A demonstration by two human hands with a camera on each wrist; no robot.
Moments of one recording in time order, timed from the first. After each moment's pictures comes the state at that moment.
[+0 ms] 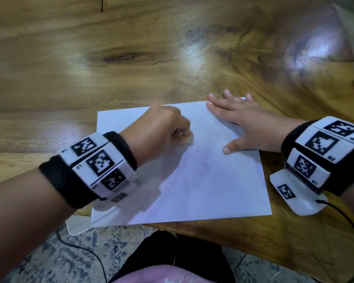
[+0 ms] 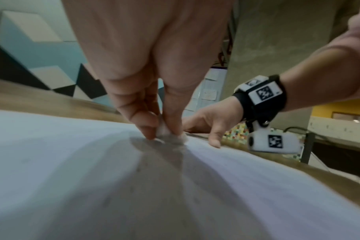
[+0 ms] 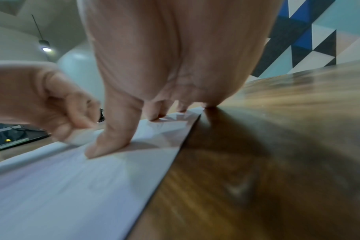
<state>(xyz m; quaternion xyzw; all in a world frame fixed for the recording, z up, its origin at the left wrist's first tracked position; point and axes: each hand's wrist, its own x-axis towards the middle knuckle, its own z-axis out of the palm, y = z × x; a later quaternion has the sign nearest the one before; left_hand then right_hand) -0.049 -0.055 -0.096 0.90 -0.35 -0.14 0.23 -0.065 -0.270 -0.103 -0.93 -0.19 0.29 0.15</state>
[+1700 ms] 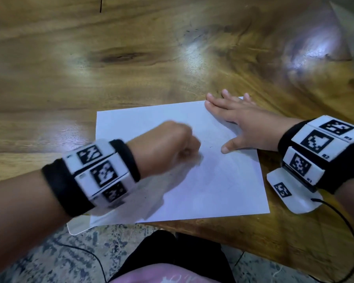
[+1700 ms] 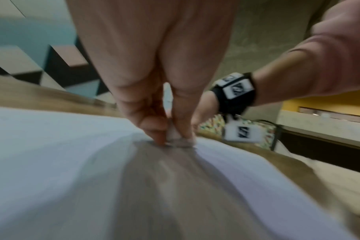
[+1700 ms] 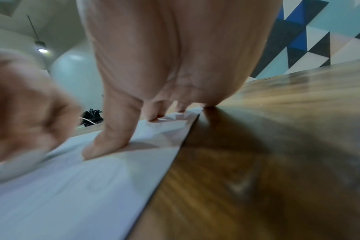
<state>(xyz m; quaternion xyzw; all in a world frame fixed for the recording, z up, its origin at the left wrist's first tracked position) -0.065 -0.061 -0.098 0.86 -0.41 -0.20 0.21 -0.064 -0.272 -0.105 -0.93 -0.19 0.29 0.15</state>
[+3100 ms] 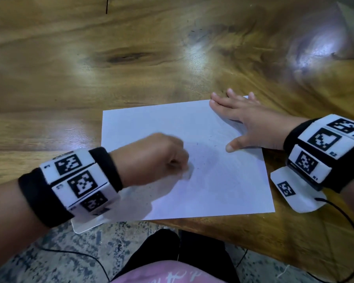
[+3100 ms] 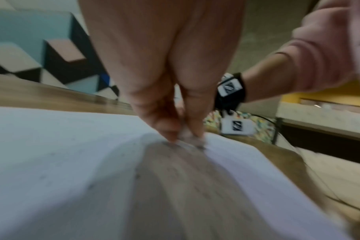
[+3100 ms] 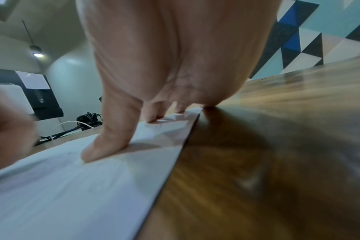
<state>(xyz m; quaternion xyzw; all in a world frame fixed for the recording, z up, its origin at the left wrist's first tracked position) -0.078 -0.031 -0.093 0.84 -0.42 -0.27 0.22 -0.064 -0.271 -0.105 -0.92 -0.19 0.29 0.16</state>
